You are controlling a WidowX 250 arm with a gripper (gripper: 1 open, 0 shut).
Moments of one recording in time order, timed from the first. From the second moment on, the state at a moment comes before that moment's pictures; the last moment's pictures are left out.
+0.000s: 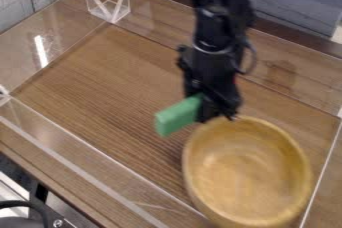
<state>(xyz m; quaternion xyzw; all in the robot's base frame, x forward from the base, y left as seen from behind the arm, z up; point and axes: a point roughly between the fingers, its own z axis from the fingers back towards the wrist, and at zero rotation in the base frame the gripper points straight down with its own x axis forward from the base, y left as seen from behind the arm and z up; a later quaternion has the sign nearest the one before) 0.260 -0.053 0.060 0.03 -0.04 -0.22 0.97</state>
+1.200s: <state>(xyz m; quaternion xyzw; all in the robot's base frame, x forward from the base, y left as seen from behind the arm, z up) 0.217 -0.100 0.079 0.00 -0.04 -0.33 0.94</state>
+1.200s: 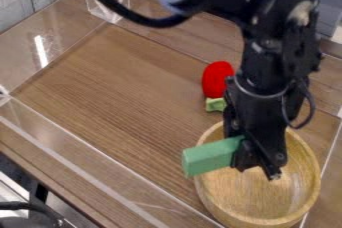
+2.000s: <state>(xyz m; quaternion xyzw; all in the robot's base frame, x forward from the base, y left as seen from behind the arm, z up) 0.214 -0.107 0.061 -0.02 -0.07 -0.37 0.93</state>
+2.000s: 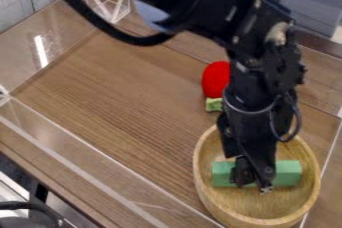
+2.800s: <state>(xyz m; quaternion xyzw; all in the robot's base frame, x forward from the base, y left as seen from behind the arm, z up) 0.204 -0.107 0.065 -0.02 -0.04 -0.37 0.93</state>
